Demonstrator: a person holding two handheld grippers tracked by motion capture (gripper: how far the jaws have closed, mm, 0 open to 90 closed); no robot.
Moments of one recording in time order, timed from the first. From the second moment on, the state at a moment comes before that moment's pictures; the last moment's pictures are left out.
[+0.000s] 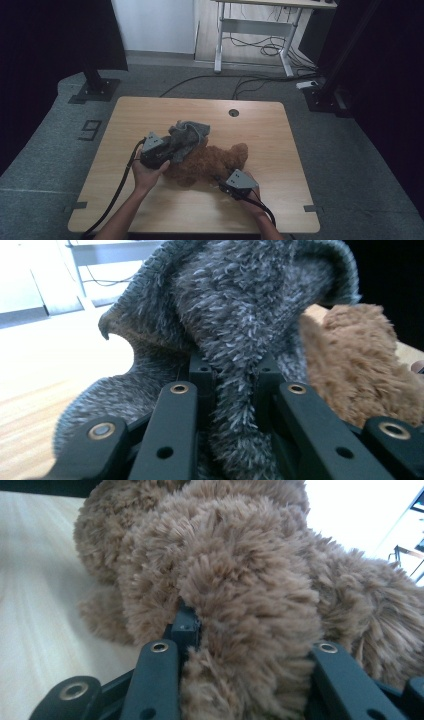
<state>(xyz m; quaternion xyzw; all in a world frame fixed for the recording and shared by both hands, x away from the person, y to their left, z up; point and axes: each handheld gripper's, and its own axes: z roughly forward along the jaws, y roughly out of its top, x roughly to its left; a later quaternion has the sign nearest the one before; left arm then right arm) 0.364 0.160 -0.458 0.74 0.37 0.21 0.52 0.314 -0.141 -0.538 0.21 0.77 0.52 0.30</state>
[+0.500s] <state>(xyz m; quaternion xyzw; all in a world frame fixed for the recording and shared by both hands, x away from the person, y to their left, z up) 0.343 0.154 -0.485 0.76 0.35 0.20 0.51 0.299 -0.159 -0.538 0.25 0.76 0.55 0.23</state>
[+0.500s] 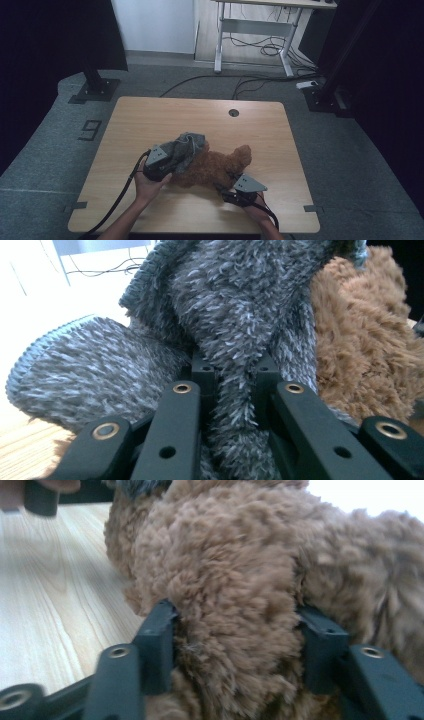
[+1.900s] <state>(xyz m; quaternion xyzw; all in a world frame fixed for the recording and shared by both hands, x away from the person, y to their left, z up) 0.356 0.017 -0.435 0.81 0.27 0.11 0.51 0.313 -0.134 -0.548 0.28 0.77 0.50 0.27</state>
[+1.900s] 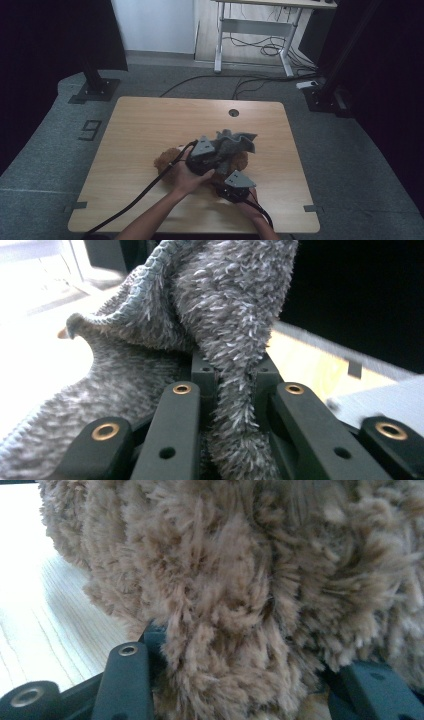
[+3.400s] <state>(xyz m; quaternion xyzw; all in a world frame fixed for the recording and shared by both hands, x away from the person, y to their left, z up) 0.350 0.231 -0.489 0.76 0.43 0.17 0.46 0.311 -0.137 -0.548 0.29 0.77 0.49 0.27</state>
